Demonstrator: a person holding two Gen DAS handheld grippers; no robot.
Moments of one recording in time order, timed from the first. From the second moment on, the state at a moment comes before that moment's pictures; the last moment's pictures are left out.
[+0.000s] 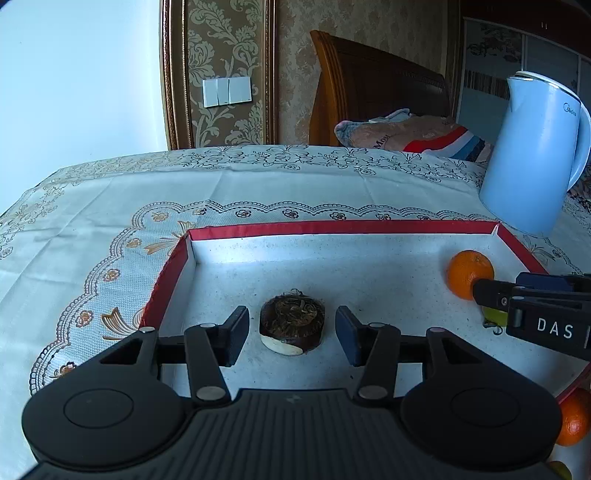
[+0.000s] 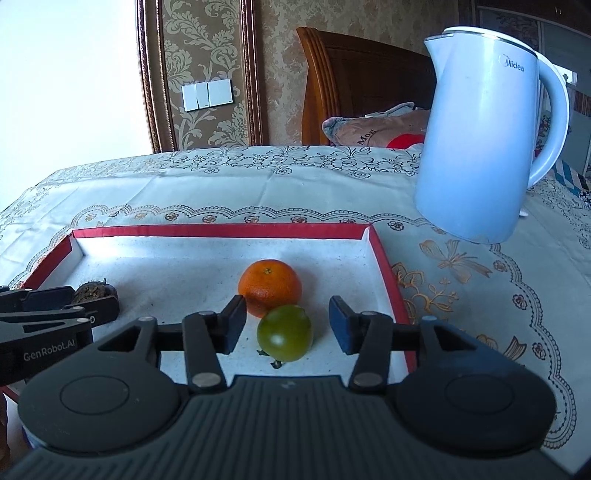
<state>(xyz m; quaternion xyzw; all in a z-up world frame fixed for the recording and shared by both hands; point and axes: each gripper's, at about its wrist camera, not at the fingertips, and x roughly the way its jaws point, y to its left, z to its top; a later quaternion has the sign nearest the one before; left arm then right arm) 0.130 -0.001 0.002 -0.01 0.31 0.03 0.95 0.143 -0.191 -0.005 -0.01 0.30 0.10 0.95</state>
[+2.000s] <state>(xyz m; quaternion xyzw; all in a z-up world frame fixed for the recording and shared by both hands) -0.001 0.013 -0.006 -0.02 0.27 -0.03 0.96 0.044 -0.247 -0.012 0.07 0.25 0.08 0.96</state>
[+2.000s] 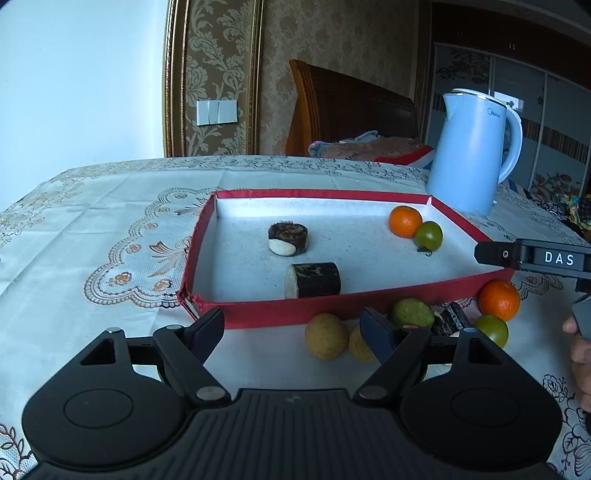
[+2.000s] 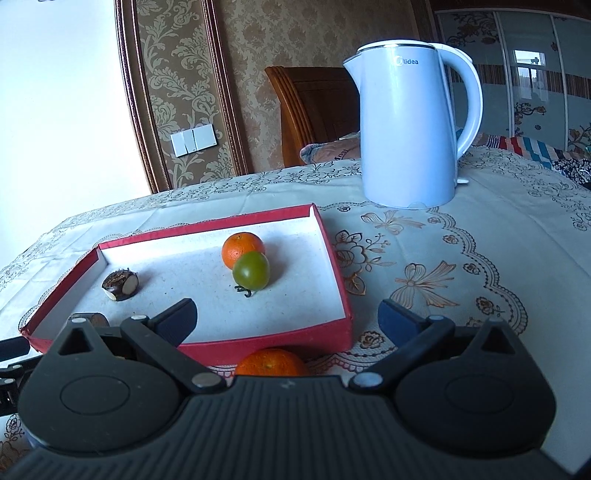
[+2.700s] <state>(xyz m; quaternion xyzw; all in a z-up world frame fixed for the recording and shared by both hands) -0.017 0.015 -0.005 -0.02 0.28 -0.01 0.96 0.046 -0.248 -0.013 0.07 0.25 0.08 0.96</state>
